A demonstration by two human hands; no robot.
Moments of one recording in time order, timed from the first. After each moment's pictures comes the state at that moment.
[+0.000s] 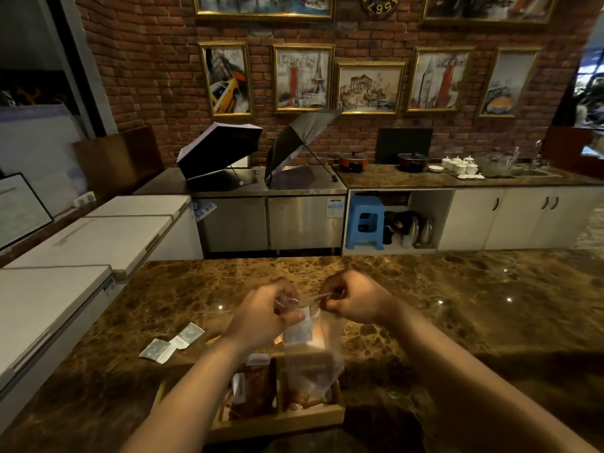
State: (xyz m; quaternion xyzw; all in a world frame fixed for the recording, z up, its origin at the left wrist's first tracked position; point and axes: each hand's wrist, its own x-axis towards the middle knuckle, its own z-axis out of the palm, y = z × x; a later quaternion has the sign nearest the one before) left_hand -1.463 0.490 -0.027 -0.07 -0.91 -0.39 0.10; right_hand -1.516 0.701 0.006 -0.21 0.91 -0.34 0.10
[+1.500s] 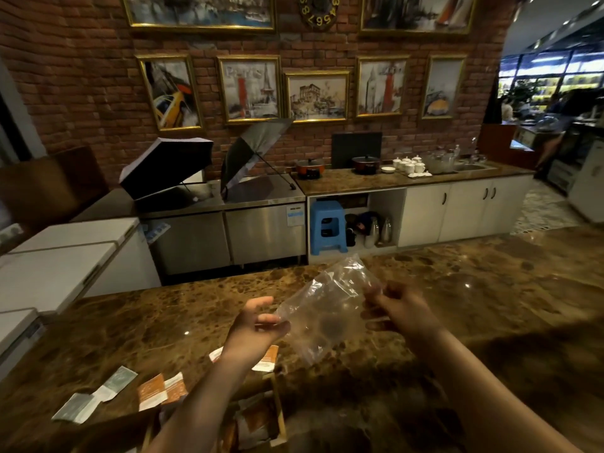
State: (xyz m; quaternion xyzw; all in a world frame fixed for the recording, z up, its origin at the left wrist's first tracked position) left_hand -1.513 0.586 -0.064 0.05 -0.80 -0.60 0.02; right_hand -1.514 0.866 -0.017 0.04 0.72 -0.69 0.02
